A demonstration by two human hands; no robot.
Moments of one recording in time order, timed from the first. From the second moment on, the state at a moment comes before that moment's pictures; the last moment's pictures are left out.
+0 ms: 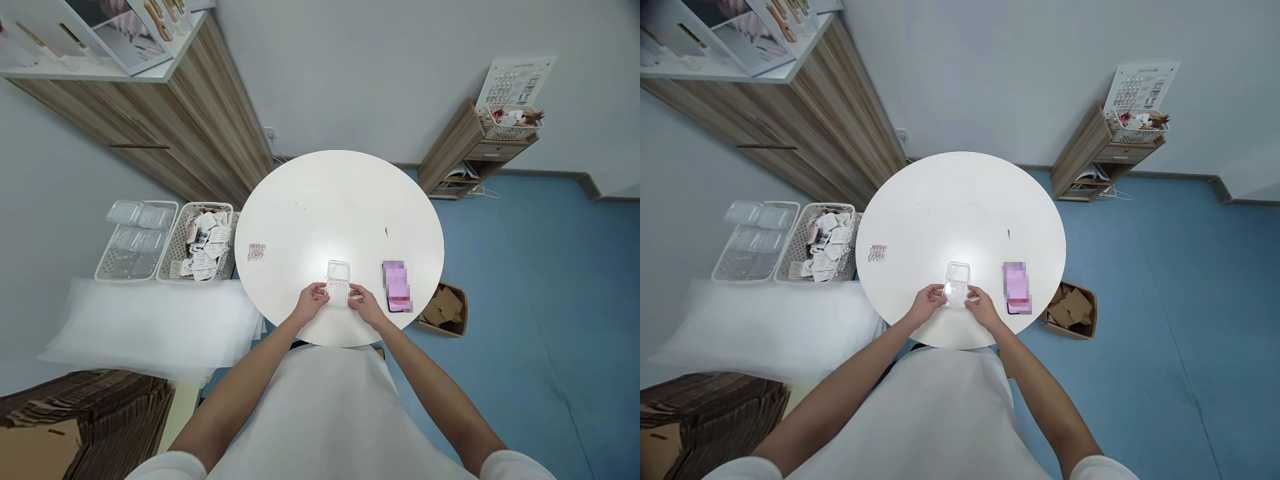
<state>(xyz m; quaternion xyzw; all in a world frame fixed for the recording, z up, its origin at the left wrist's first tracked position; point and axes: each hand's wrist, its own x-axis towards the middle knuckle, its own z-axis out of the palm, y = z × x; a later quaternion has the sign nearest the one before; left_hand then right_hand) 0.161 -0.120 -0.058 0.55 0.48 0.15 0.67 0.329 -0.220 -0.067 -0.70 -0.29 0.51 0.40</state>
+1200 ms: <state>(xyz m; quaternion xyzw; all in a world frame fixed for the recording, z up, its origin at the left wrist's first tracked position) 0.155 -0.146 -0.065 0.63 0.52 0.04 0.58 0.326 -0.235 -0.079 -0.70 -0.26 0.56 0.35</state>
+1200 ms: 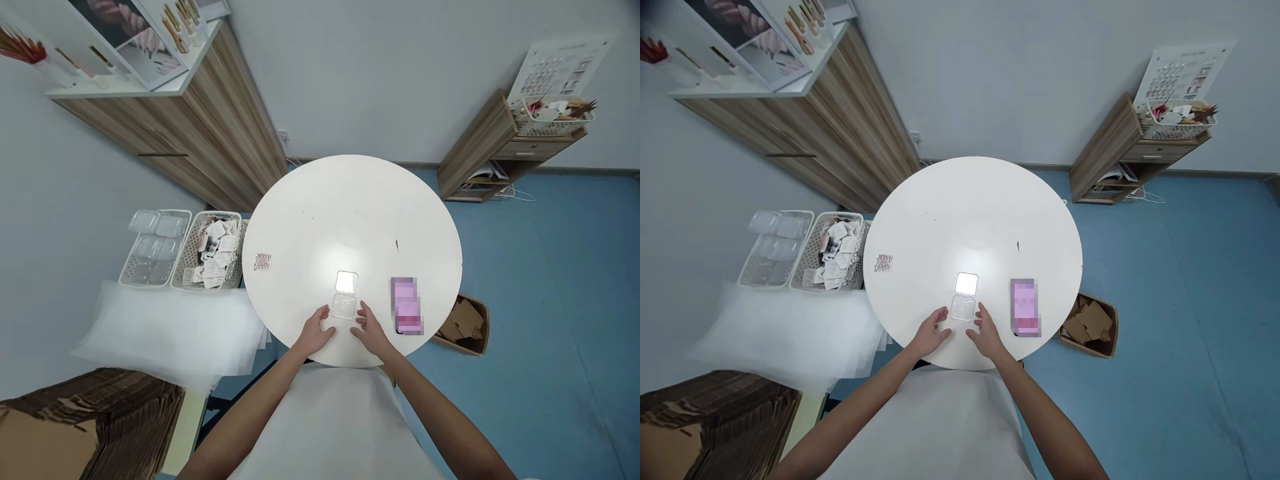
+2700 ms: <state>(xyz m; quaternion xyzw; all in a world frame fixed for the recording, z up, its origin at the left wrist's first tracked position) 0.010 0.108 -0.085 0.82 0.46 -0.01 0.34 0.160 0.034 -0.089 -0.78 -0.53 0.31 0.10</state>
